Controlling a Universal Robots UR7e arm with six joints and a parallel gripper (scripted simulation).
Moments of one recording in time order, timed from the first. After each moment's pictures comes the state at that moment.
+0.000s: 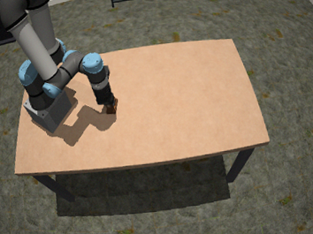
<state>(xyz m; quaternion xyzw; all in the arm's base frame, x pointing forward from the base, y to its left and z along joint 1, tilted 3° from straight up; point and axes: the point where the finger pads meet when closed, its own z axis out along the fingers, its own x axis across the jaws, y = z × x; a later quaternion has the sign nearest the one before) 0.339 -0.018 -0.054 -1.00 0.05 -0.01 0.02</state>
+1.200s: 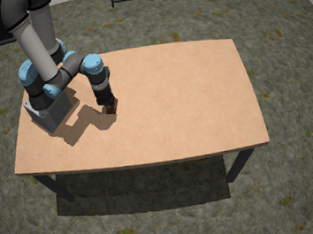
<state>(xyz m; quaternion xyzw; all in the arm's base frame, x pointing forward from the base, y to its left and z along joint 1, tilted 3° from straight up) 0.339 -0.018 -0.059 -1.00 0.05 -0.01 0.02</state>
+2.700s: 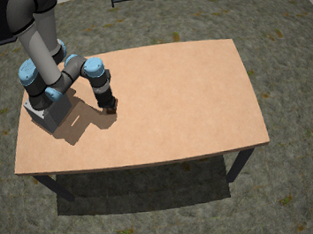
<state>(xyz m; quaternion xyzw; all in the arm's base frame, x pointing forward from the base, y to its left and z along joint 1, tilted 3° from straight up) 0.340 -0.017 -0.080 -1.00 0.05 -0.01 0.02</state>
